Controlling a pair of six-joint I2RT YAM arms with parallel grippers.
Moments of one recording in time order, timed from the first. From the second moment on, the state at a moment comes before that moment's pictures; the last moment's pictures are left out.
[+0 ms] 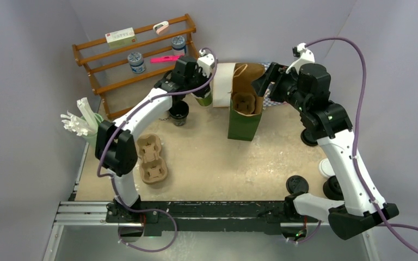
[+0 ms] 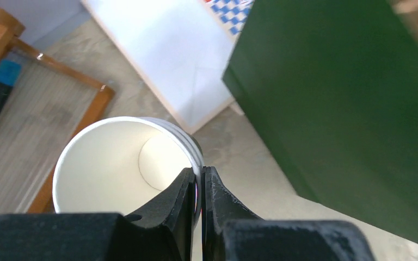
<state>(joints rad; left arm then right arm) -0.51 1.87 1.67 -0.35 0.14 0.08 0.37 1.17 1.52 -0.67 0.01 0.50</state>
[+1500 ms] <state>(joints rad) -0.68 1.23 0.96 -0.55 0.09 -0.07 1.15 1.43 0.40 0.90 0.09 0.06</state>
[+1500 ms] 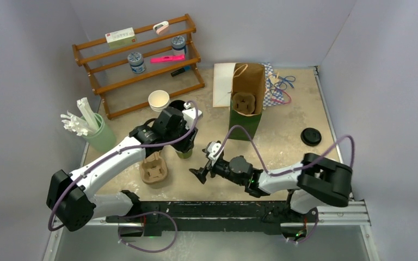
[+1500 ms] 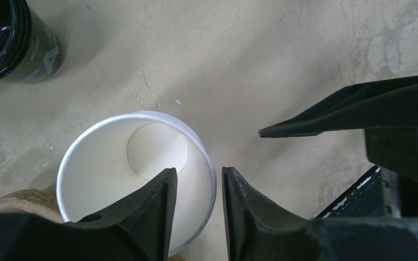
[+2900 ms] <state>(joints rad) -0.69 1.22 1.06 -0.68 0.13 -0.01 1.12 2.09 0.68 1.38 0.24 -0.07</state>
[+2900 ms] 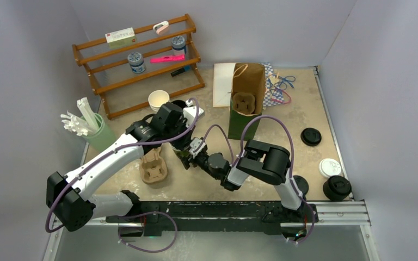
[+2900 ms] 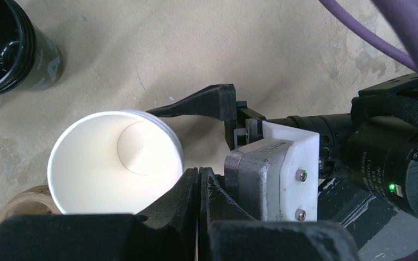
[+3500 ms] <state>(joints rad) -0.69 1.22 1.06 -0.70 0.05 0.02 1.12 2.09 0.69 1.38 0.24 -0.06</state>
